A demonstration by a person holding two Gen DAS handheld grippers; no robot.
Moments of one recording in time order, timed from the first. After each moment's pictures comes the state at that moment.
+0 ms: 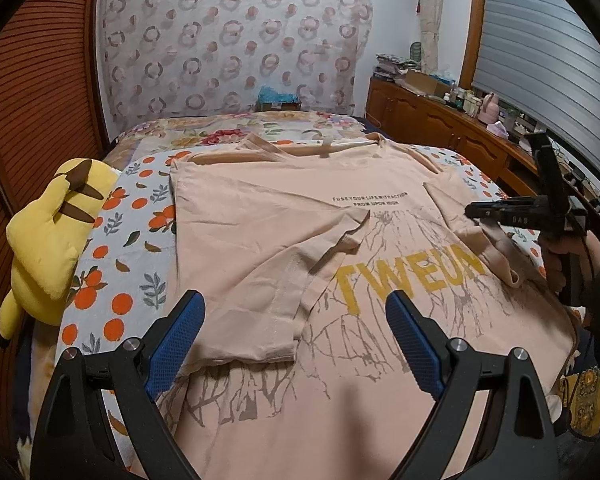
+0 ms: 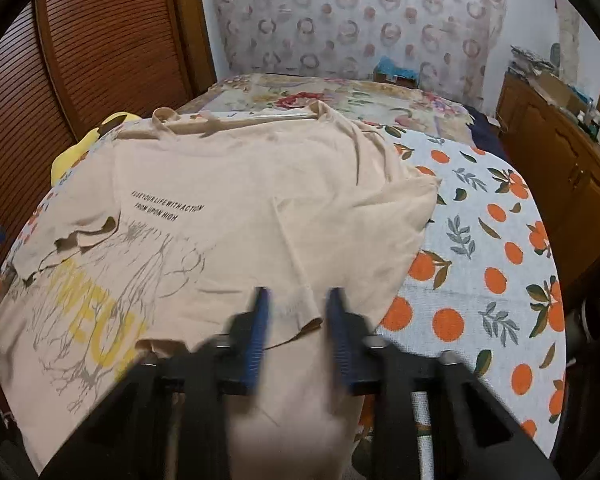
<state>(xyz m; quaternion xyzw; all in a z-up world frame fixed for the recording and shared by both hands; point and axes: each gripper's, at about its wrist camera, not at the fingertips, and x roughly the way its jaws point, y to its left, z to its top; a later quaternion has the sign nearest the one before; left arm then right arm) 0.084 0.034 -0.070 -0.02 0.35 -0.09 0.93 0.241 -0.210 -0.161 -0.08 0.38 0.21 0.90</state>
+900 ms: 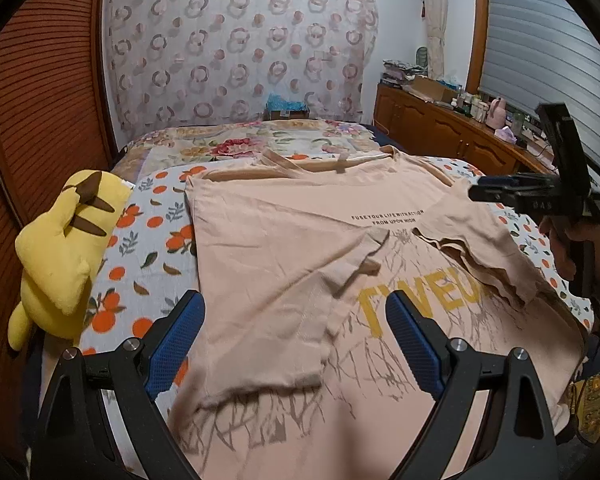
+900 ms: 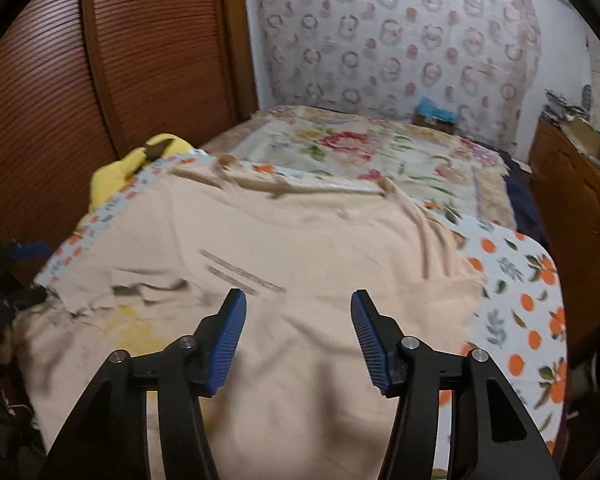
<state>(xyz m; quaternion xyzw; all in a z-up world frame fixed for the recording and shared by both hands) 0.101 0.045 -0.060 -0.01 0.34 -0.07 0.94 0.213 -0.174 -0.120 -0.10 0.32 0.26 0.91</state>
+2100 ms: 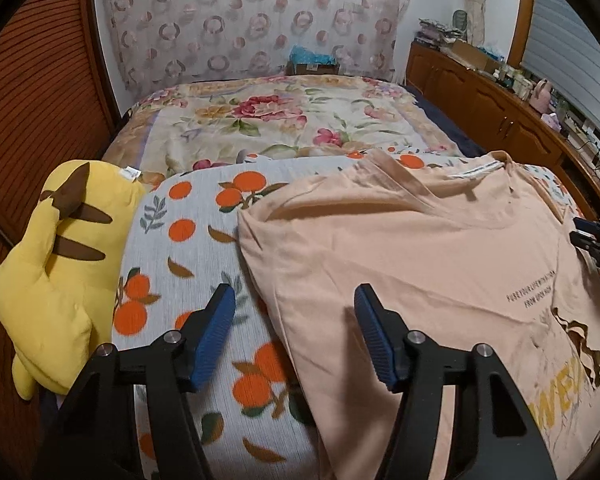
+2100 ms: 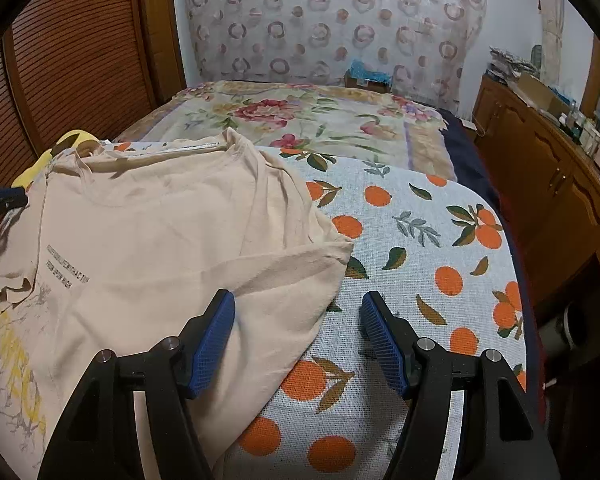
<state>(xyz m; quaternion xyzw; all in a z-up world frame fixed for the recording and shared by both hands) 0.277 0.114 -0.093 -0.01 0.44 -0.05 0.90 0.285 -0.208 -0.145 -0.09 0.37 0.16 0.91</state>
